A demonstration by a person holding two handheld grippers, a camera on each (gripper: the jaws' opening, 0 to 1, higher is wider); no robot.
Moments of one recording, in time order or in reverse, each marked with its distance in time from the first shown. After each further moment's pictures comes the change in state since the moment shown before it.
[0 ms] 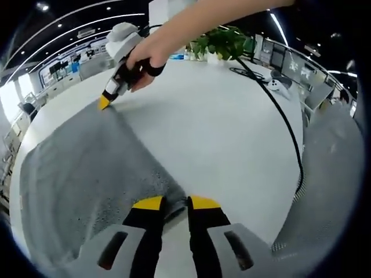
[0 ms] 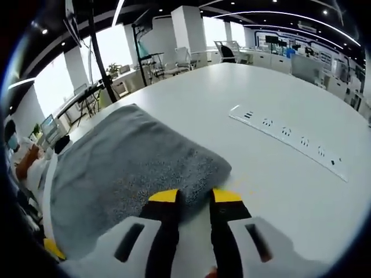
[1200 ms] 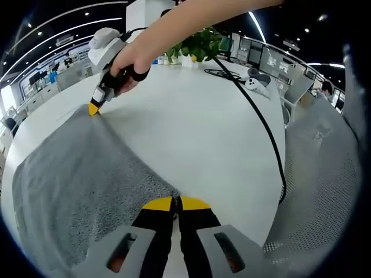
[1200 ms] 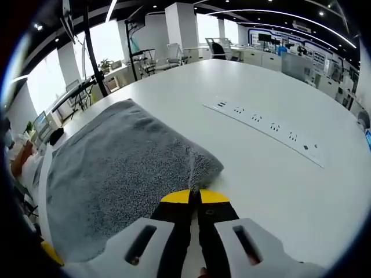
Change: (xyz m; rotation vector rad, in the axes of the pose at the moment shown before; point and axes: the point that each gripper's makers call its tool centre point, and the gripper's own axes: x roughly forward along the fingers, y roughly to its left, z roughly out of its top) left arm 0.017 -0.045 0.032 0.069 -0.053 -0.159; right arm -0.049 -0.043 -0.028 -0.009 0.038 -0.081
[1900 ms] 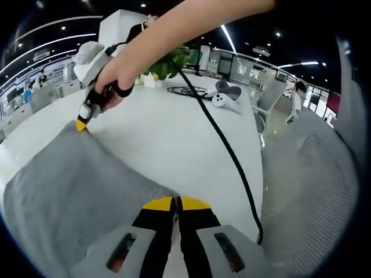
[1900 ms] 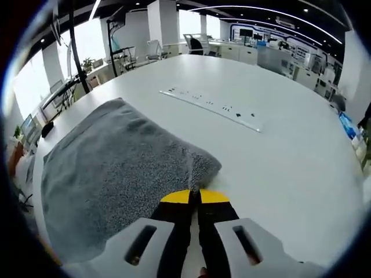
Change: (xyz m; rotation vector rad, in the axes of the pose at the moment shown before) left arm 0.050 -0.080 0.072 0.112 -0.121 -0.197; right arm -0.079 -0.084 -0.059 0.055 0.040 -0.132
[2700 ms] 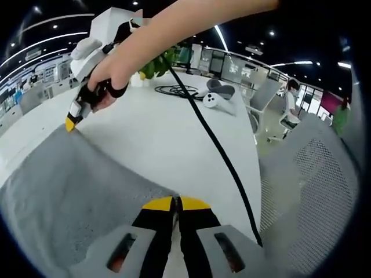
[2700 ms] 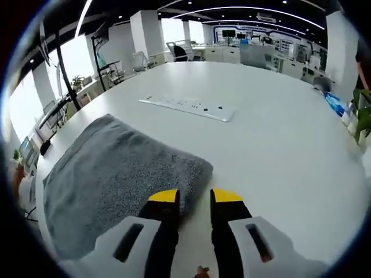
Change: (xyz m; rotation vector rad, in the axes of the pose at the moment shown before) left arm 0.036 -0.014 0.015 -0.016 0.013 -0.049; right arm -0.011 -0.040 -0.008 0.223 -0.088 -0.023
